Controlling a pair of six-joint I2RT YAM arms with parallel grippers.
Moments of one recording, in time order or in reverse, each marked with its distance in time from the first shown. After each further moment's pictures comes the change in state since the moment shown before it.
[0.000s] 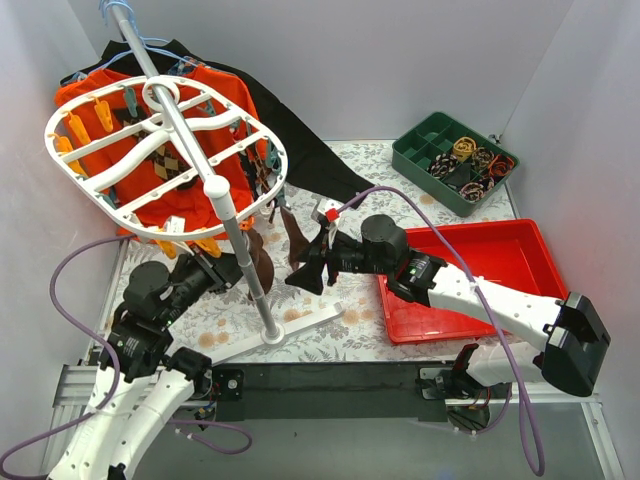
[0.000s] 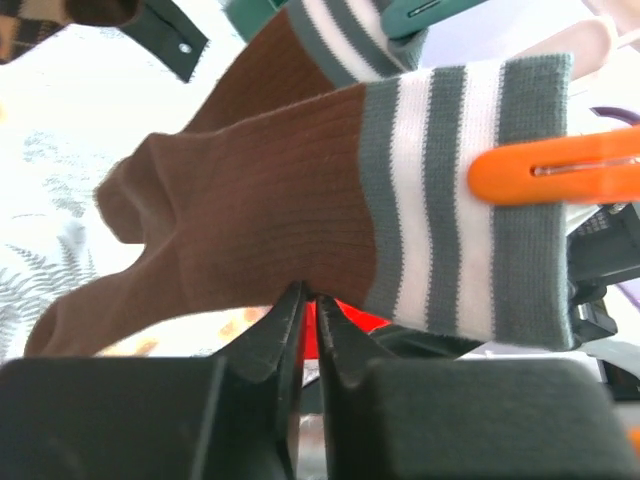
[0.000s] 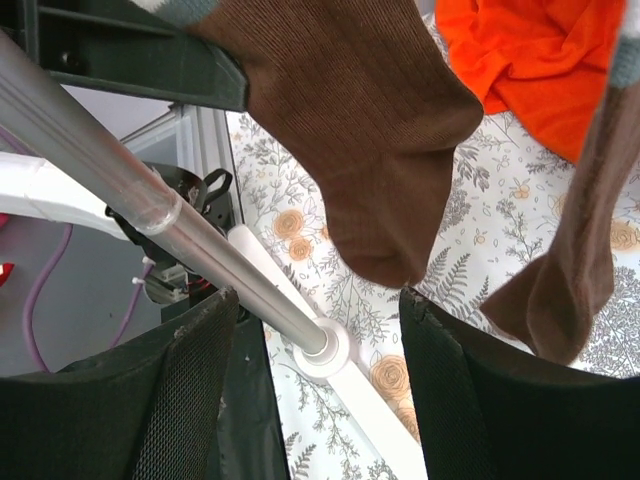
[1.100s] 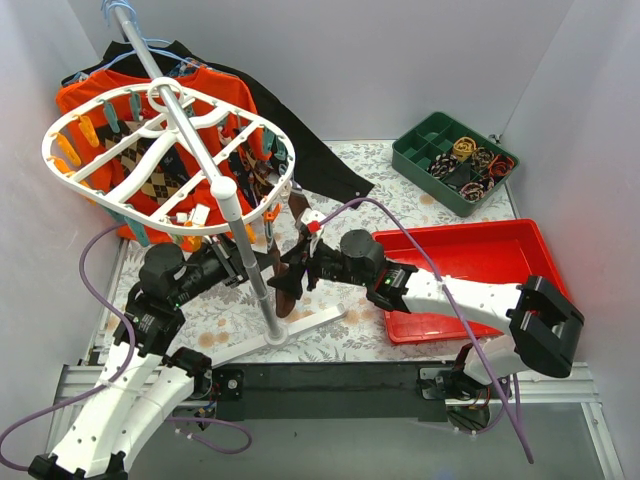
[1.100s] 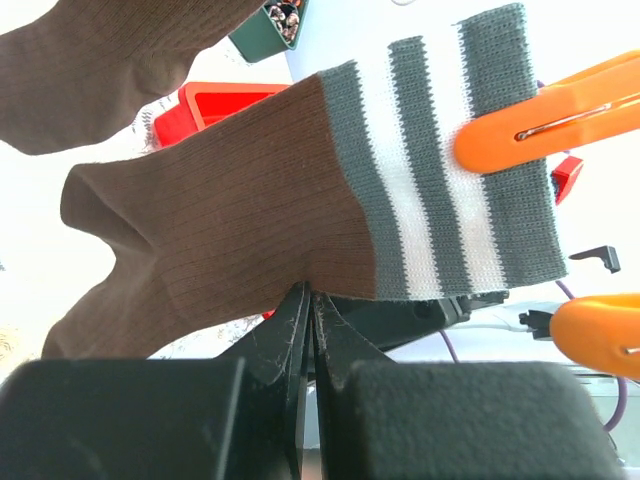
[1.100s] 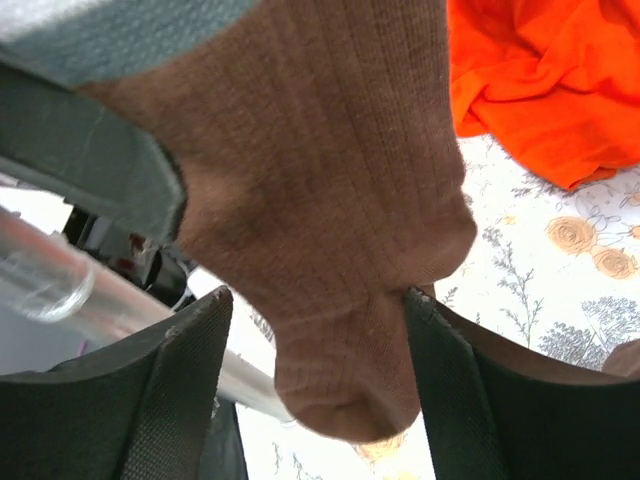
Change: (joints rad) left arm 0.000 0.148 -0.015 0.150 0.249 -0.107; right arm 0.082 0.142 -0.045 0.243 0.153 -0.005
